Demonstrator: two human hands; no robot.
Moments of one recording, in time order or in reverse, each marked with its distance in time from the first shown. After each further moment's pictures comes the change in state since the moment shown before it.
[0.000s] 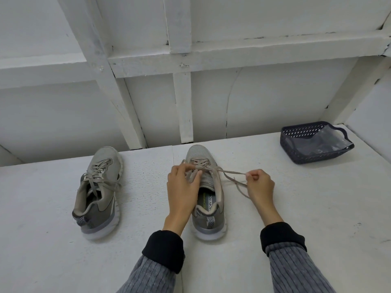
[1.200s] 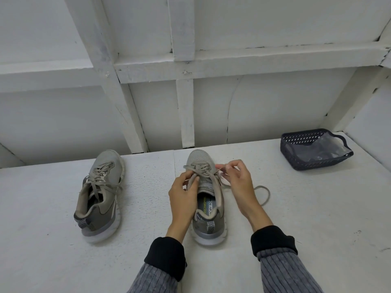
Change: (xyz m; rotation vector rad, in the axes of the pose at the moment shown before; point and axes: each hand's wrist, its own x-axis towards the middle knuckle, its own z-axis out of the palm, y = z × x) left_hand -0.007 -0.005 0.005 -0.336 0.062 -0.155; right_hand -0.030 -0.051 0.019 0.491 -0.366 -0.159
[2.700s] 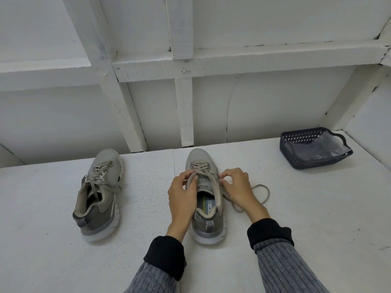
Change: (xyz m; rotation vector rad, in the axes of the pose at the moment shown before) left_hand -0.005 0.006 0.001 0.027 0.020 -0.005; right_hand 0.018 0.032 -0.015 -0.821 -0.122 0.034
